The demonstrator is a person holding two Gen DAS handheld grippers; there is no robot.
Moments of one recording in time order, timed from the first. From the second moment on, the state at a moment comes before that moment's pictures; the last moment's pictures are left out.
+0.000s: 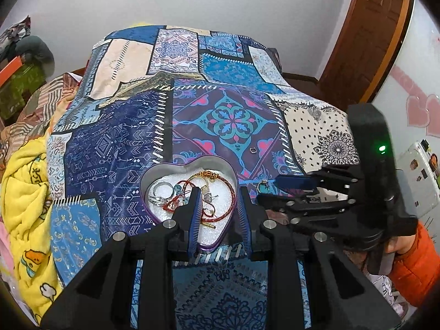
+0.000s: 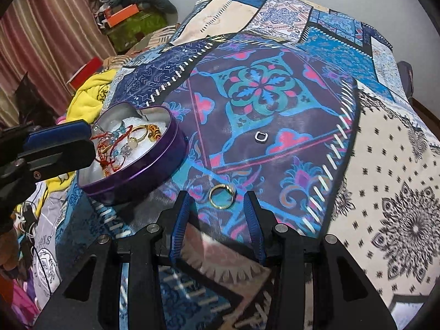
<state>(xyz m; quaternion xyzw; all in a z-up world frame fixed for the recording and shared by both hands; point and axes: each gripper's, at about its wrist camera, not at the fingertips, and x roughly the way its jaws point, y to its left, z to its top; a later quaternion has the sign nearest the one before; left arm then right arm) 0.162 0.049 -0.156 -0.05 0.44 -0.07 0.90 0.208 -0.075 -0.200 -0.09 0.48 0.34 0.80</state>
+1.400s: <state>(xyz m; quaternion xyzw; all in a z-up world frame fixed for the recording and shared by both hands) 0.263 -0.056 -0.223 0.02 0.53 -0.16 0.84 0.241 -0.182 -0.176 0.01 0.44 0.28 0.86</state>
